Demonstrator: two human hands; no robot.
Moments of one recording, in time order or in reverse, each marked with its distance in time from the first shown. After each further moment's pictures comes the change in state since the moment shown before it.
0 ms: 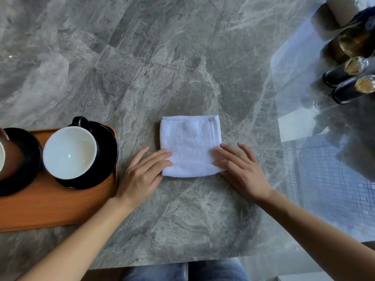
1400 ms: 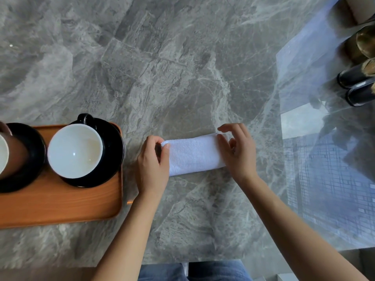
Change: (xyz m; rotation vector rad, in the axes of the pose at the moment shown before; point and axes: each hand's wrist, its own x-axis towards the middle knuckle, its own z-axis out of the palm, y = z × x) left_hand 0.037 0.025 0.011 -0.272 0.307 -0.810; right_hand 0.072 -0.026 0.011 0.435 0.251 0.604
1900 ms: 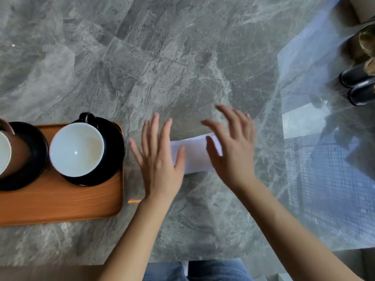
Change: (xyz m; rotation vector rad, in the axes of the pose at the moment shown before) left_hand -0.008 0.021 0.000 0.326 0.005 0.211; right_hand -0.001 -0.045 0.000 -0.432 0.063 -0.331
